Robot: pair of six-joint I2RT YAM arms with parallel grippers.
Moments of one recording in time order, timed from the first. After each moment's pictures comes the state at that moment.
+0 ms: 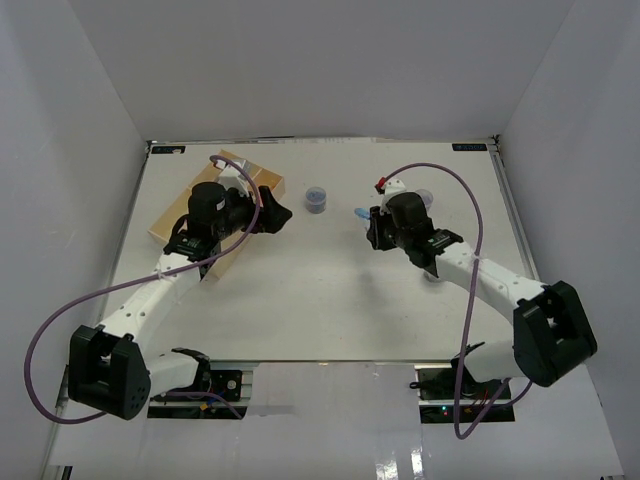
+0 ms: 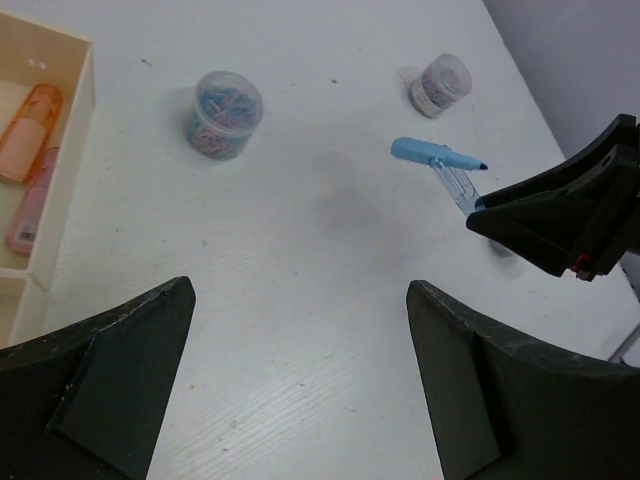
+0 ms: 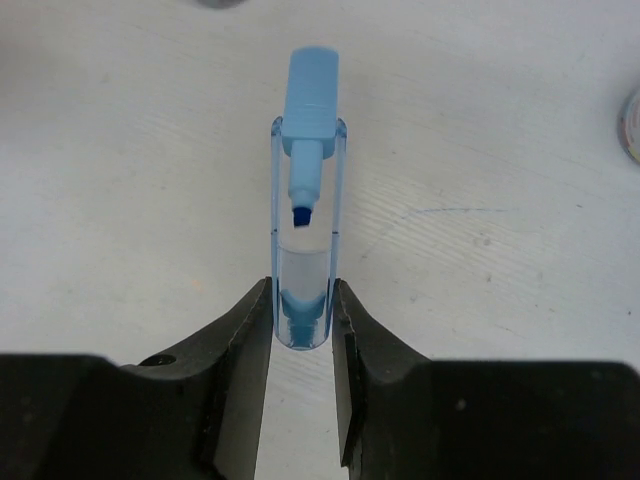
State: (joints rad) left arm -0.32 1.19 0.86 0.00 0.31 -0.32; right arm 0.57 1.40 0.87 -0.11 0.06 0.19
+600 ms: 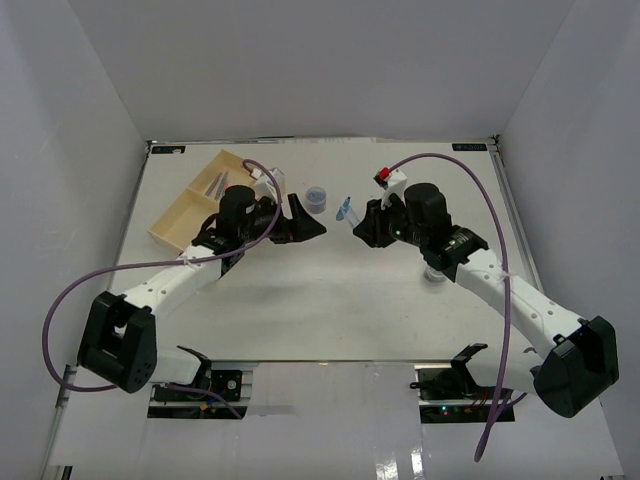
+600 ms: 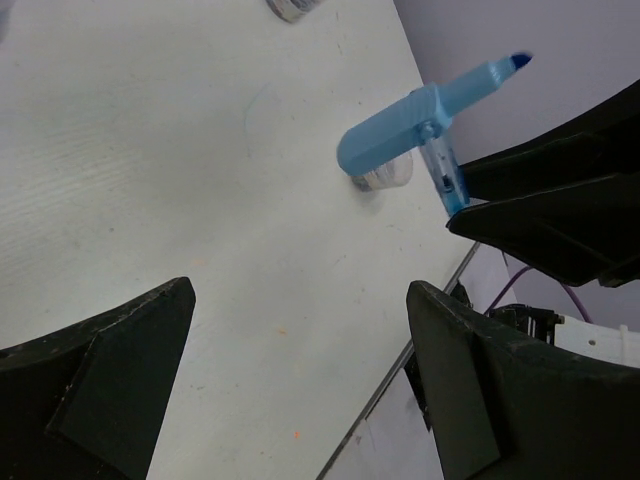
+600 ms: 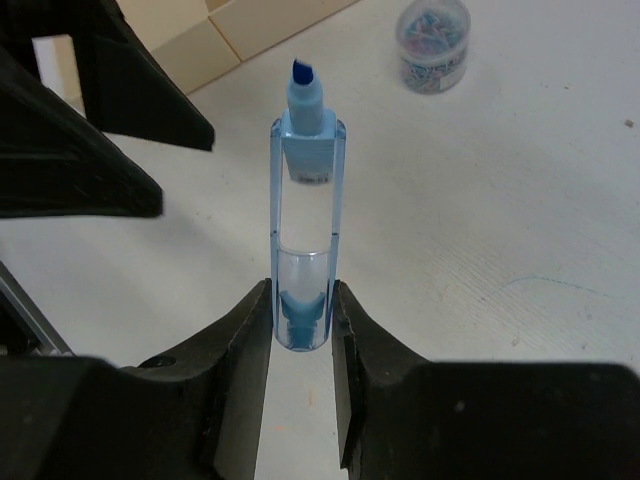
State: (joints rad) left arm -0.44 1.33 0.86 0.10 0.51 -0.62; right arm 0.60 1.19 0.95 -0.22 -0.23 0.17
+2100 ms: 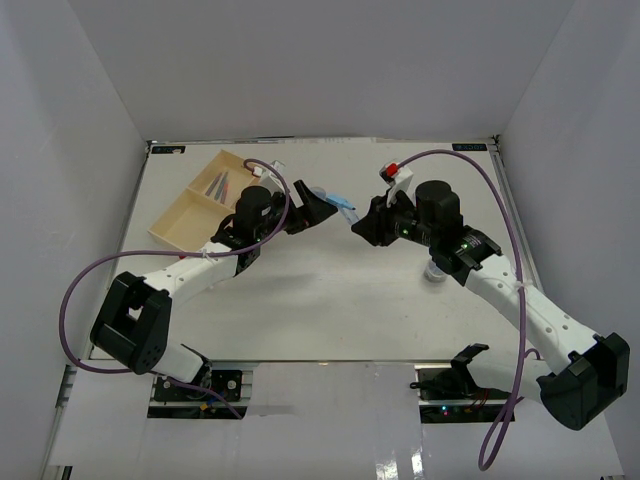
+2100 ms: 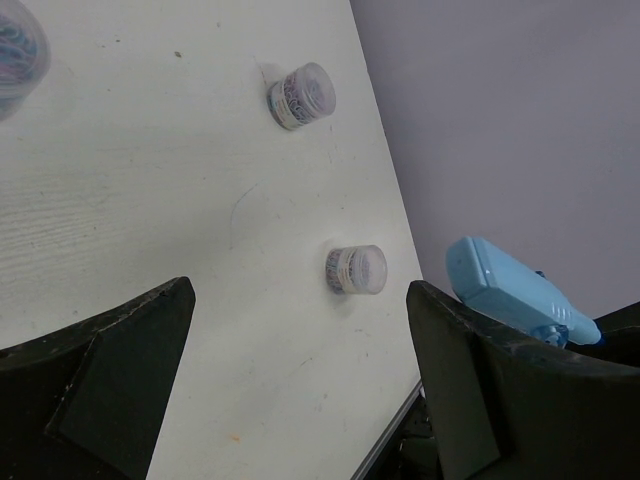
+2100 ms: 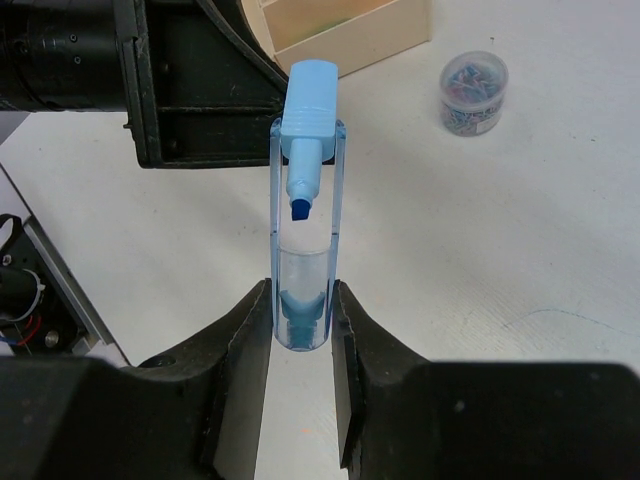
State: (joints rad) left arm -0.54 1.45 0.87 0.35 0.26 -0.85; right arm 0.60 1.12 1.00 -0.24 -0.32 0.18
